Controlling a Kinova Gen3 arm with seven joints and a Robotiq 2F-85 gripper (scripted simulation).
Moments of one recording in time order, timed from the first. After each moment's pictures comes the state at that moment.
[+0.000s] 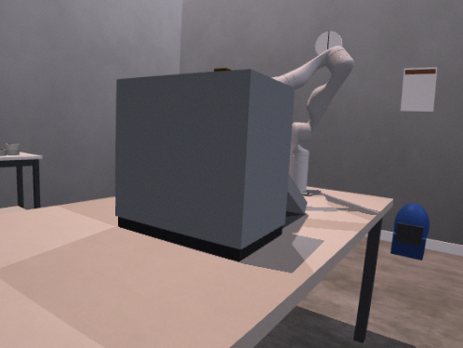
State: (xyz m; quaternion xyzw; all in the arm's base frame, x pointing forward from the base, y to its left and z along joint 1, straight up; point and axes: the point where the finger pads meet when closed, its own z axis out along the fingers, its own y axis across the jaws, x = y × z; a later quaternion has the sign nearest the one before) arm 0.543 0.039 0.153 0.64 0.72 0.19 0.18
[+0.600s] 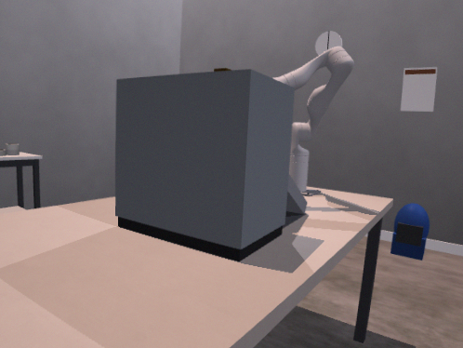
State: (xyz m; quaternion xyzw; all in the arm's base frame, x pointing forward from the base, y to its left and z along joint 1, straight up) arm 0.545 0.040 0.151 0.64 0.72 0.19 0.18
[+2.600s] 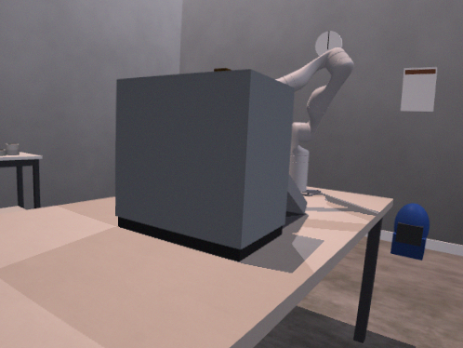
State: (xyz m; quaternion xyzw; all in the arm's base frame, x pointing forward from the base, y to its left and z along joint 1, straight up) arm 0.550 0.040 0.144 0.64 0.72 0.19 0.18
